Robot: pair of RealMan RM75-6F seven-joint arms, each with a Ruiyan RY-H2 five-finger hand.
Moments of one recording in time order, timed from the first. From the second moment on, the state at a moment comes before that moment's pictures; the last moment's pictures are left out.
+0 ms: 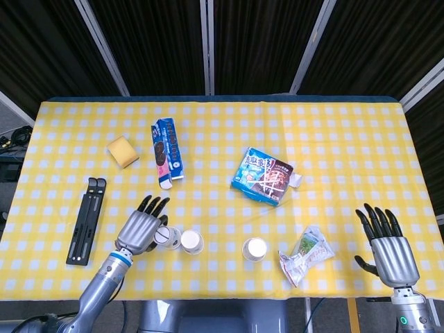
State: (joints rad) left arm -0.51 -1.54 -0.09 -1.84 1.08 1.09 0.85; right arm 0.07 -1.21 0.02 -1.58 -1.59 1.50 -0.20
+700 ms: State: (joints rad) left arm -0.53 -1.49 -0.03 -1.88 1.11 1.13 0.80; right arm 0.07 -1.21 0.02 -1.59 -1.58 1.49 -0.21
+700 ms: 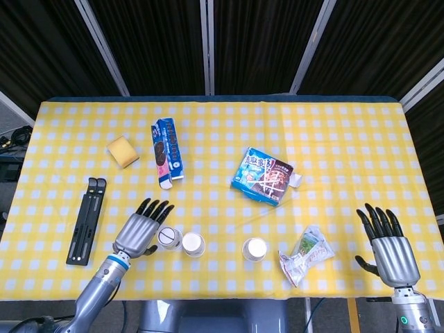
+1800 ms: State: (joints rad) left arm -0.23 -1.18 0.13 -1.78 1.56 1.48 0.36; right arm 0.31 -1.31 0.07 -1.71 -1.64 1.21 -0.18
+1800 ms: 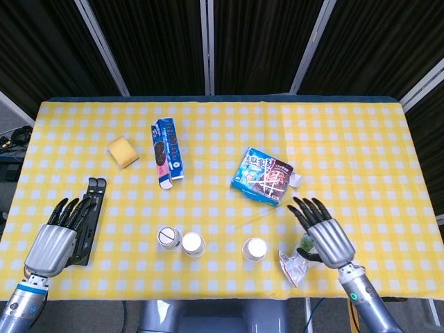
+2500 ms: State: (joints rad) left arm -0.23 -1.18 0.09 -1.77 1.55 1.41 0.37; right arm 0.59 -1.42 0.14 -1.79 -1.40 0.86 -0.22
